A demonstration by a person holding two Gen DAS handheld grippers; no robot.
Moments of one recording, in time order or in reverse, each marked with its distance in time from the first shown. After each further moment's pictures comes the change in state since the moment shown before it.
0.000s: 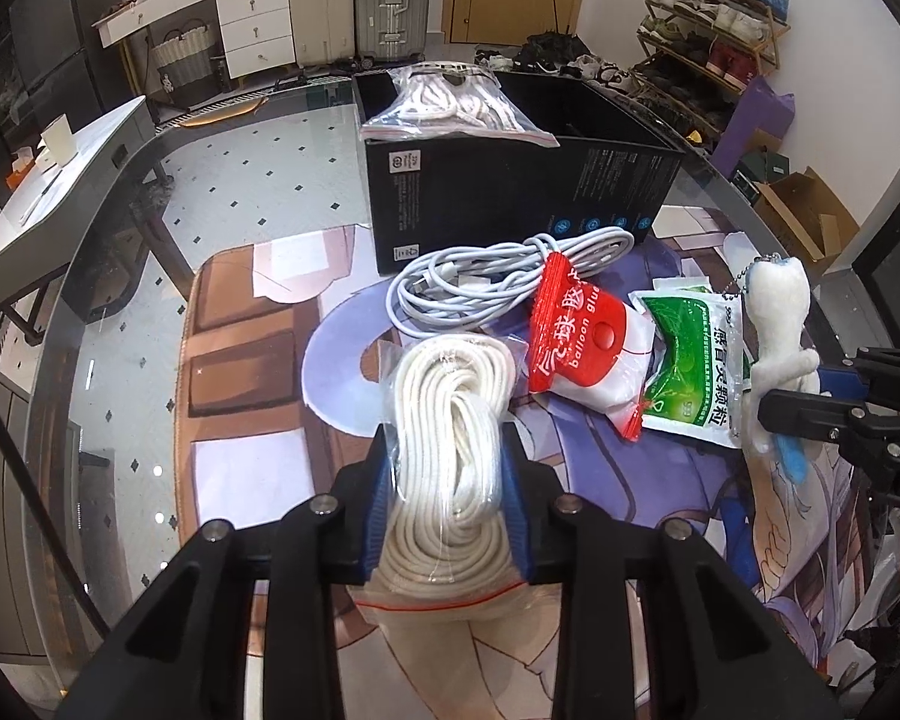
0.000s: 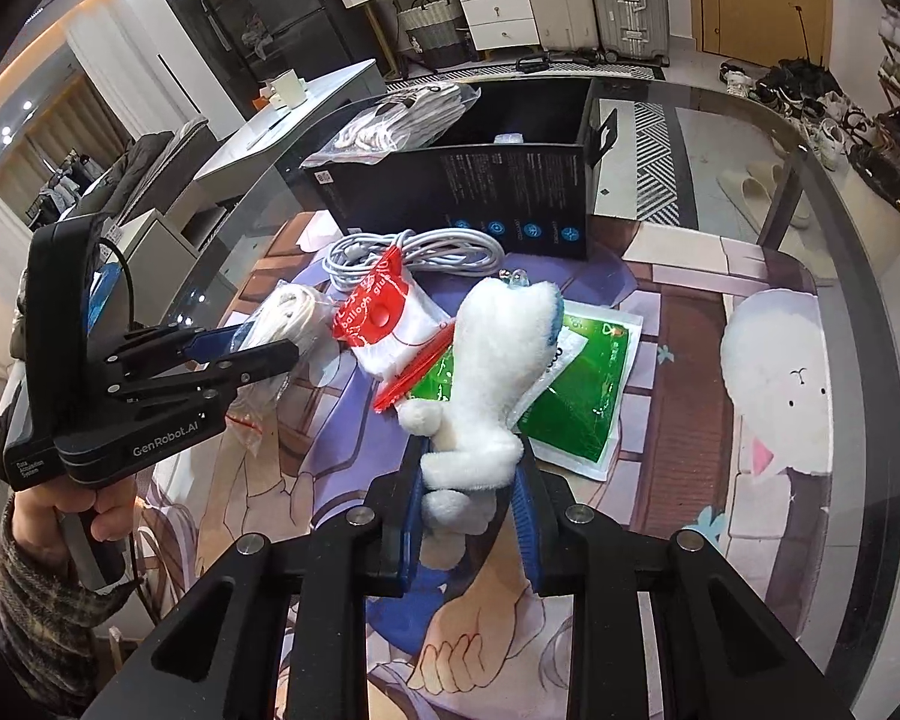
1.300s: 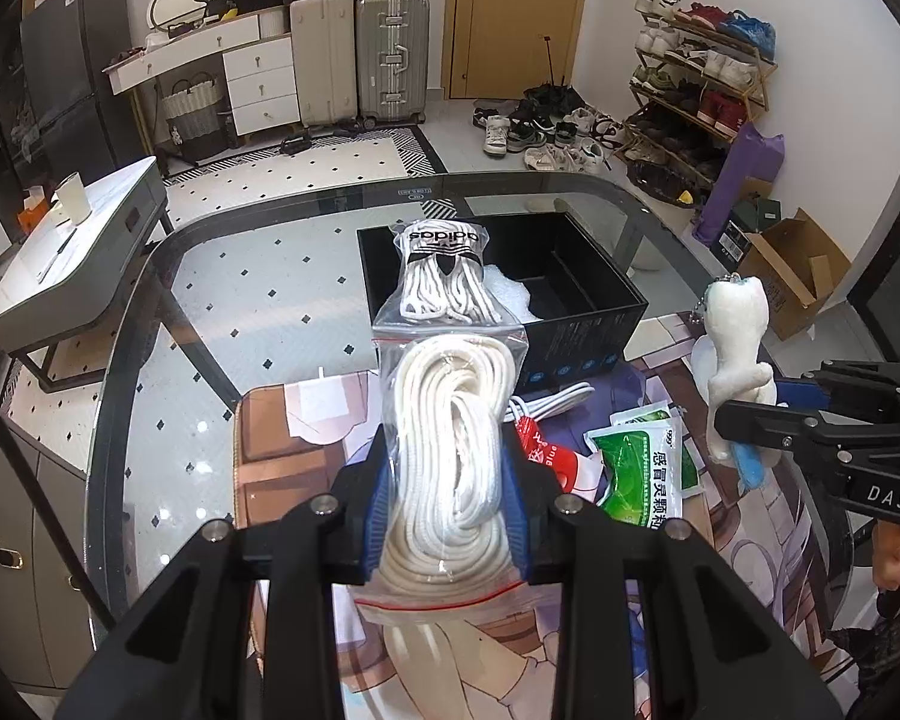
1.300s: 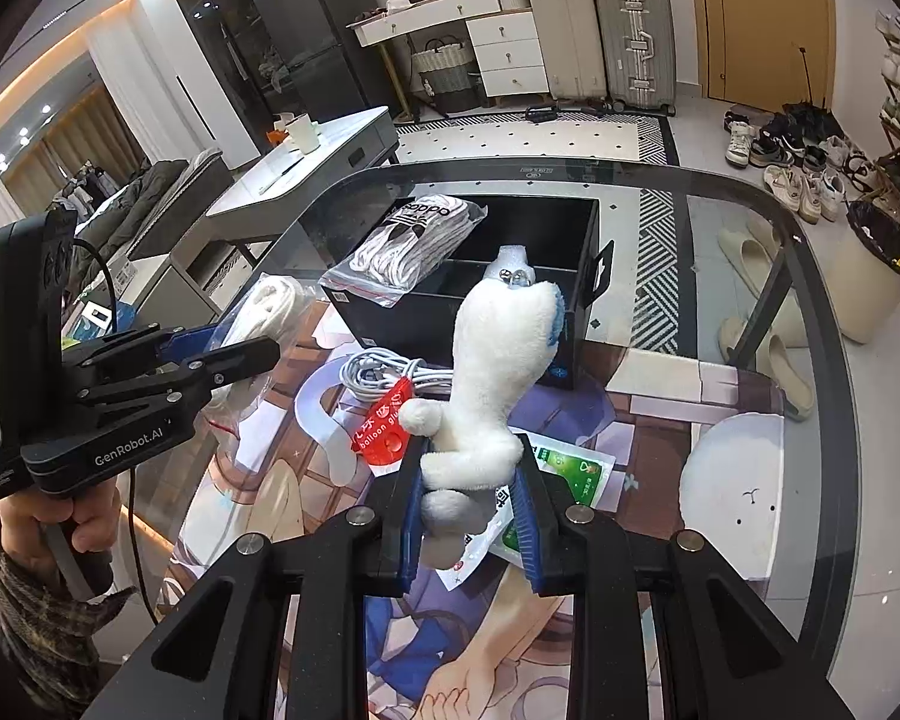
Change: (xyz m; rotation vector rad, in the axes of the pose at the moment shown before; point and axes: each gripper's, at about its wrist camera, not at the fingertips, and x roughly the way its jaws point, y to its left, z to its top) left arm -0.050 -0.007 0.058 0.010 -0.124 0.011; right arm -0.035 0.001 0.051 -0.035 -0.101 0.009
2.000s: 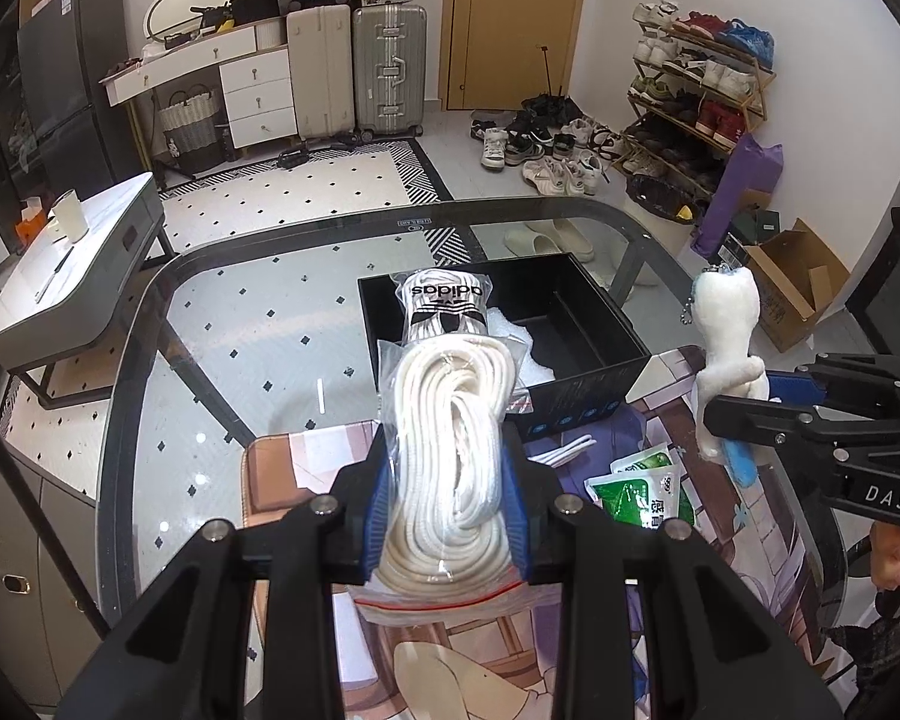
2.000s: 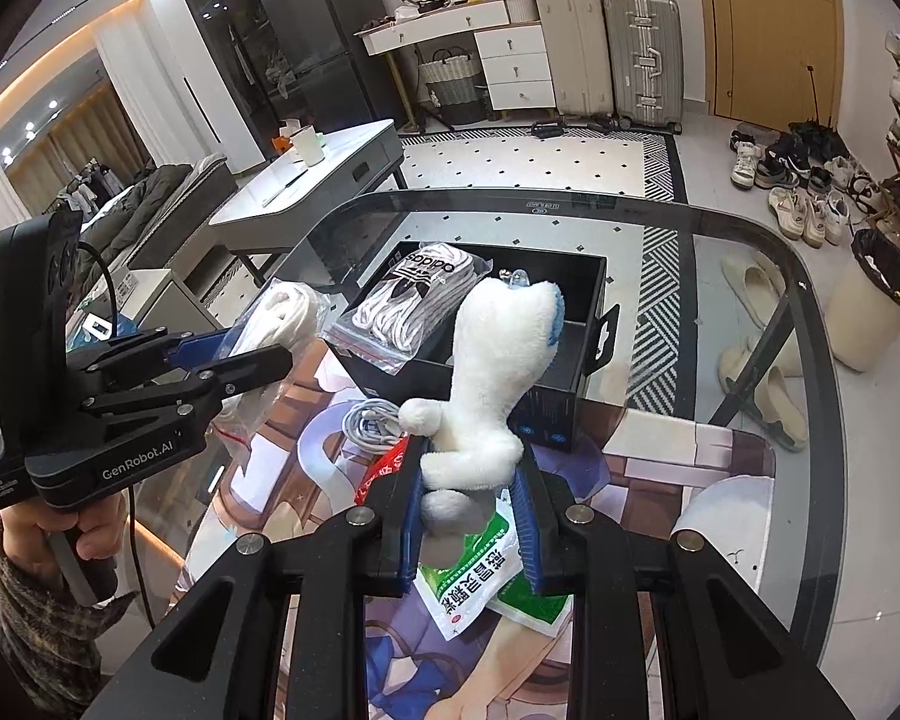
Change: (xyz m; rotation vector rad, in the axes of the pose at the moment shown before) left arm 0.000 0.003 0.028 0.008 -0.021 -0.007; right arm -0.004 0.002 0.037 -0.025 -0.023 -0.003
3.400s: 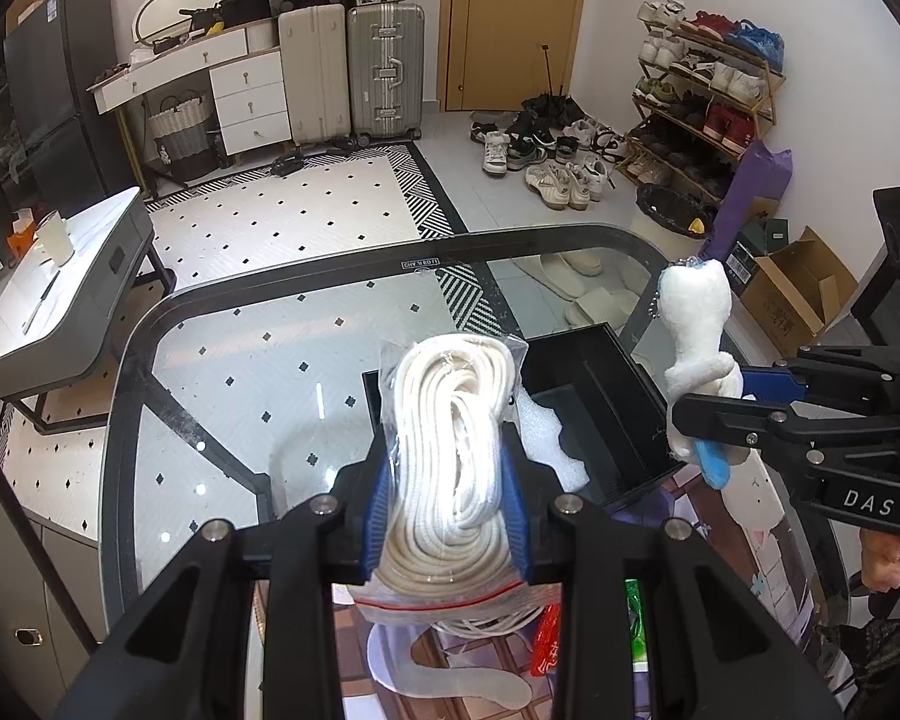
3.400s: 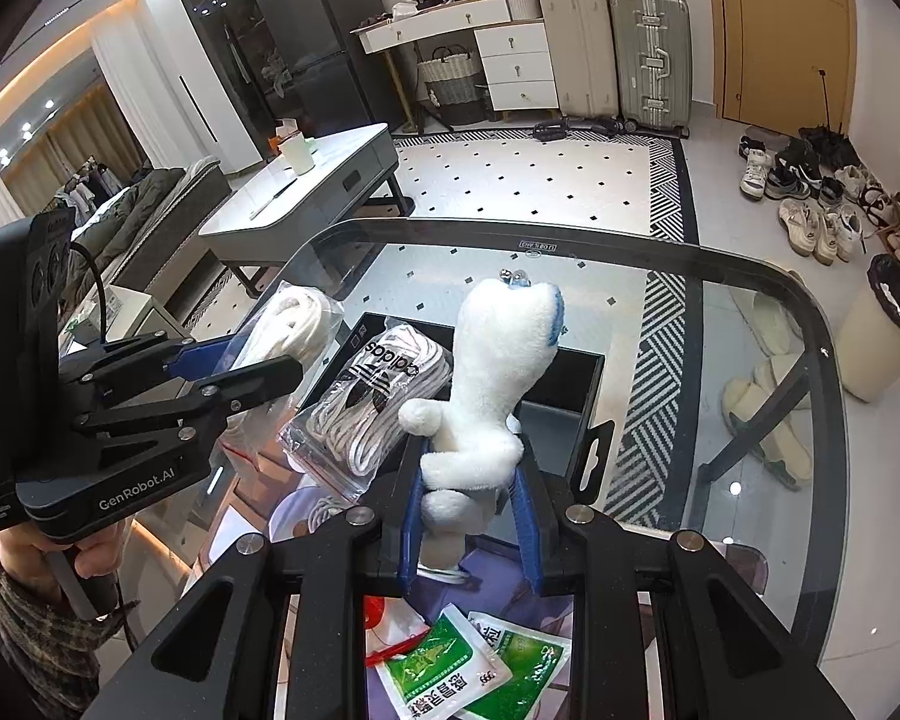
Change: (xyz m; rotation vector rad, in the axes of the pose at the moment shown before) left arm 0.040 0.014 0.059 0.010 0.011 -0.003; right arm 0.039 -0.020 0.071 -0.009 0.018 0.005
